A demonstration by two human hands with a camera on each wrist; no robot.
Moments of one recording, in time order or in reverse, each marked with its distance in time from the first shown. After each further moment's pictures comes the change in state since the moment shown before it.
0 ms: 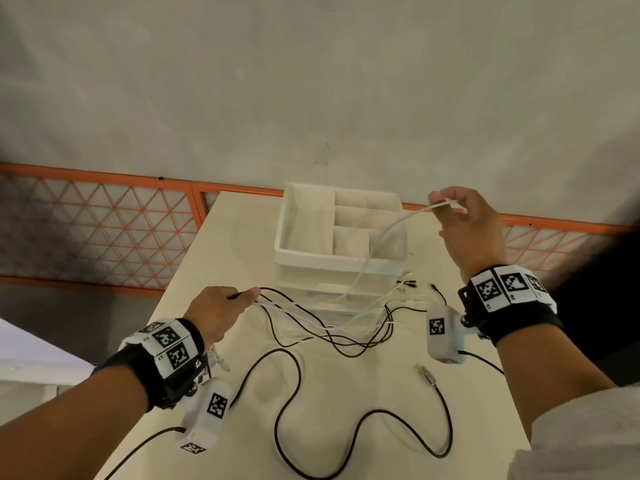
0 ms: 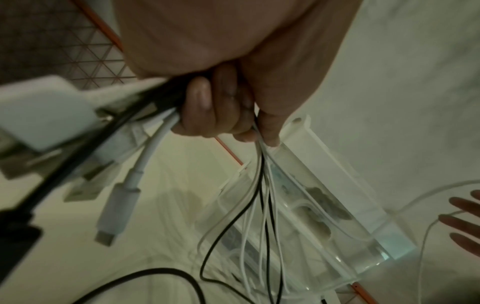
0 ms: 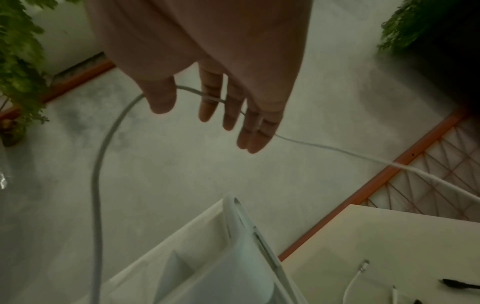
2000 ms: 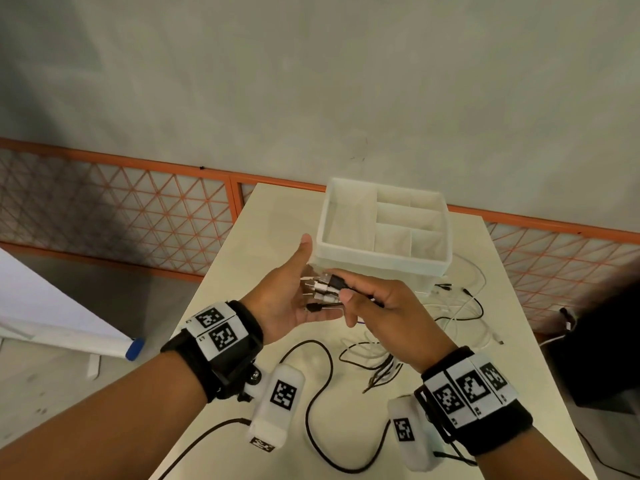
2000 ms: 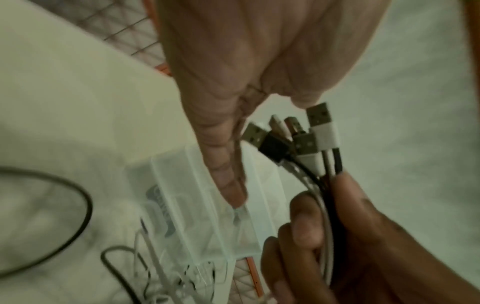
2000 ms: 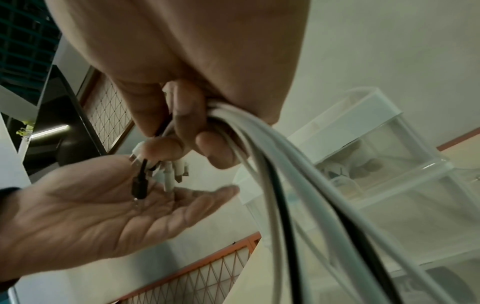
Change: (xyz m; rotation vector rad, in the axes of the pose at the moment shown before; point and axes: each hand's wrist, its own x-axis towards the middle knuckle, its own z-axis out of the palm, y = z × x) left_hand -0.044 0.044 0.002 -0.729 -0.516 -0.017; right_hand -0.147 -0.038 0.070 0.134 -0.846 -0.230
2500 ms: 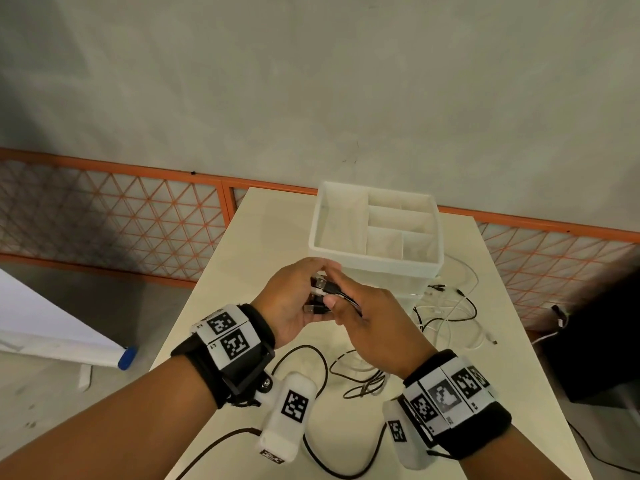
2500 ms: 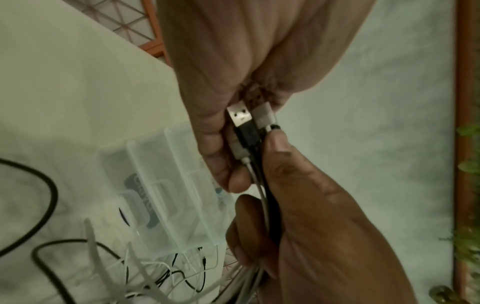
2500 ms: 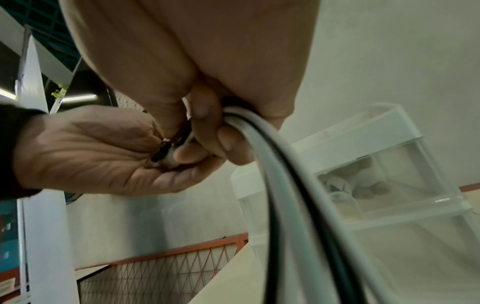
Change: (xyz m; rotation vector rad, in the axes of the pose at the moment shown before) left_hand 0.003 0.003 0.027 0.007 0.133 0.079; right_hand 0.006 0.010 0.012 -0.280 0.039 -0.108
